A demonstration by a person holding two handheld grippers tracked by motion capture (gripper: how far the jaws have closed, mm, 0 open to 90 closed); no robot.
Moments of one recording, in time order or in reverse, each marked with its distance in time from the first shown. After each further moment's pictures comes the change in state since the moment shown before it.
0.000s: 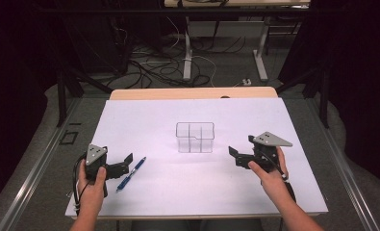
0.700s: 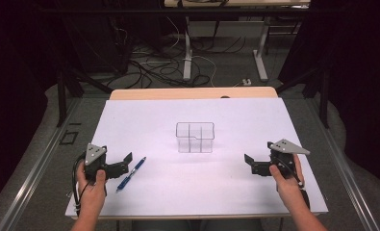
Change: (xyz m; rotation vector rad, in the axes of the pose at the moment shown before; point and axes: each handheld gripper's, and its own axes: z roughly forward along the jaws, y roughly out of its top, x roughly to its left) left arm -0.003 0.006 -0.008 0.000 0.010 0.011; right arm -0.033 -0.028 -0.021 0.033 -0.044 0.011
